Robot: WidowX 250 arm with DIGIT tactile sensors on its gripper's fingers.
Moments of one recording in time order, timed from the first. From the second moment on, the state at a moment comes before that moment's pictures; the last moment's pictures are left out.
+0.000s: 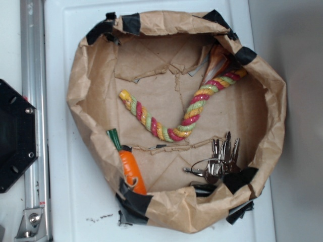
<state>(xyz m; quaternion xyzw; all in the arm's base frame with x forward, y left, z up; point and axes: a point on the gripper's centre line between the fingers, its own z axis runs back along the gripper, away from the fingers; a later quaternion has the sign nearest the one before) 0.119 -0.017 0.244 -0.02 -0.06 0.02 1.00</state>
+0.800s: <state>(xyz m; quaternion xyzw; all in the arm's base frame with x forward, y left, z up) 0.212 0.006 0.164 0.01 -0.05 0.22 0.97</state>
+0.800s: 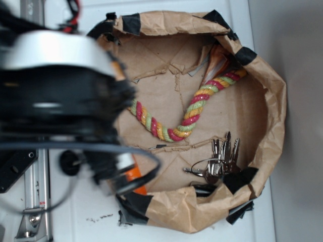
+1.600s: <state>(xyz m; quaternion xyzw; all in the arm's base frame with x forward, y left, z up) 0.289 0.013 0.061 0.05 0.01 0.32 0.95</state>
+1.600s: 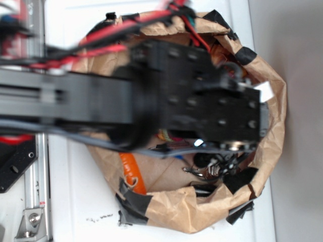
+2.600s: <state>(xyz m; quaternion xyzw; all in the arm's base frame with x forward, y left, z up) 0.284 0.041 0.093 0.00 0.00 0.20 0.98</state>
